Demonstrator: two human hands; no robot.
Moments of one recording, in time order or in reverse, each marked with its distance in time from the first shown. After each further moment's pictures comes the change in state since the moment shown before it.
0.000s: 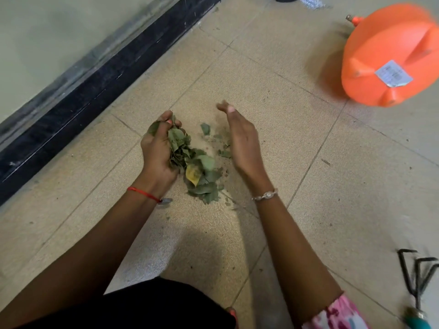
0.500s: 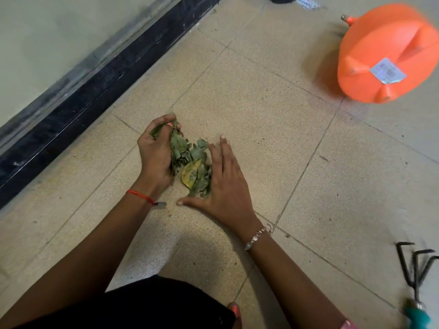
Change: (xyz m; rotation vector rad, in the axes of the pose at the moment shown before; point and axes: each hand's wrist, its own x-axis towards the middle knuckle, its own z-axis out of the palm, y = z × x) left_hand -0.004 0.002 -0.015 0.267 -0.096 0.164; right_hand -0.072 0.041 0.027 -0.705 -0.126 -0.223
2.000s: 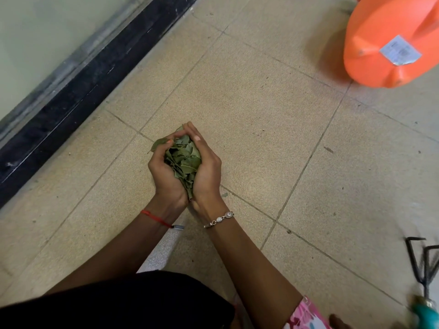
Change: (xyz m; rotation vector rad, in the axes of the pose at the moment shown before) left_hand -0.053 -0.007 0.023 -0.412 -0.019 -0.197; right_hand 0.045 -0.047 0.012 1.840 0.309 0.582
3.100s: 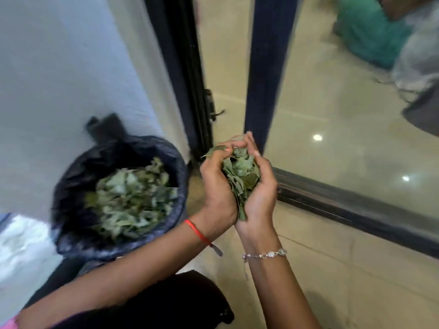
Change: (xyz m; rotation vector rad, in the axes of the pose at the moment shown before) left_hand -0.209 0.271 -0.036 -0.400 0.597 1.047; right_hand -0.232 0.051 0.256 -0.084 -0.849 1.001
